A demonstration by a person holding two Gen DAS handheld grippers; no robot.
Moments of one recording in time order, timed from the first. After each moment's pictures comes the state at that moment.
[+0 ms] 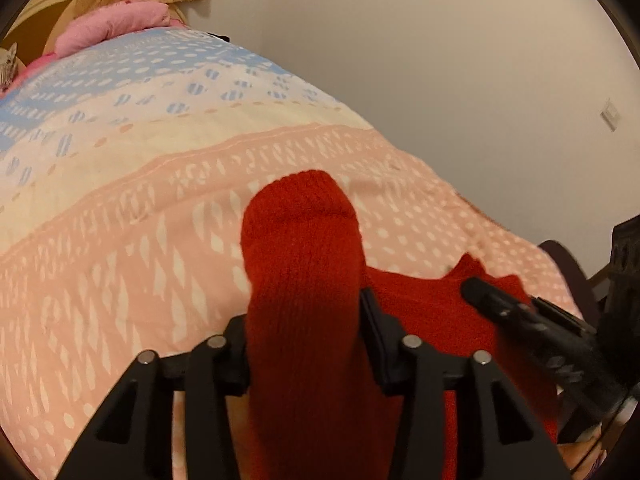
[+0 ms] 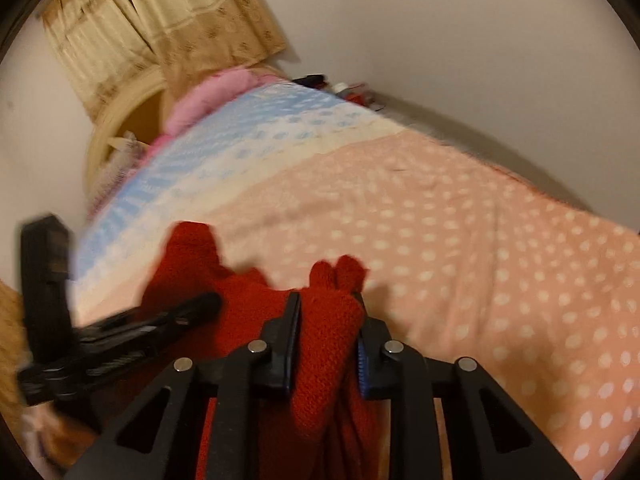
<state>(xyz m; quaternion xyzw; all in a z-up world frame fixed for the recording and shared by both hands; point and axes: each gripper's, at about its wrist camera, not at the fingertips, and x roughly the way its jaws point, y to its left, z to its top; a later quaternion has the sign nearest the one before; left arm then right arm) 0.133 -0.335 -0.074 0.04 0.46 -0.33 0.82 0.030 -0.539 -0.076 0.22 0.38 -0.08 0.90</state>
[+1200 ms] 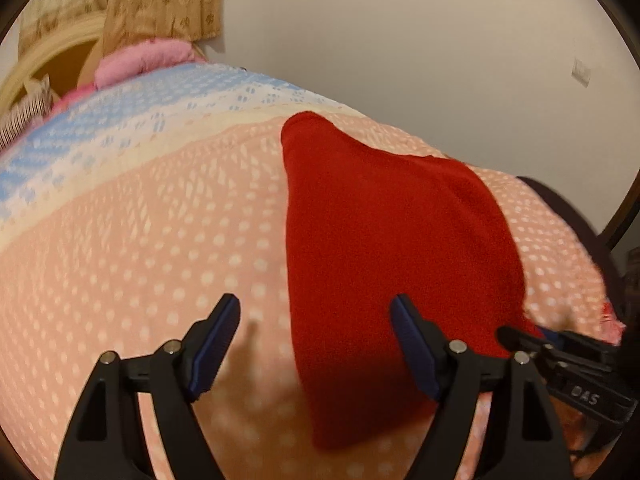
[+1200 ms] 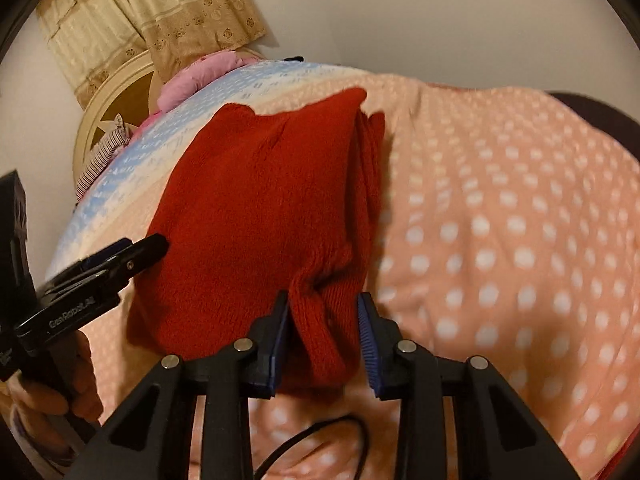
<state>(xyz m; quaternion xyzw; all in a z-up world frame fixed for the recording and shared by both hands) -0.007 -0.218 -0.053 0.07 0.41 -0.31 0.86 -0.149 -0.445 -0.086 0.24 0.40 -0.10 0.88</state>
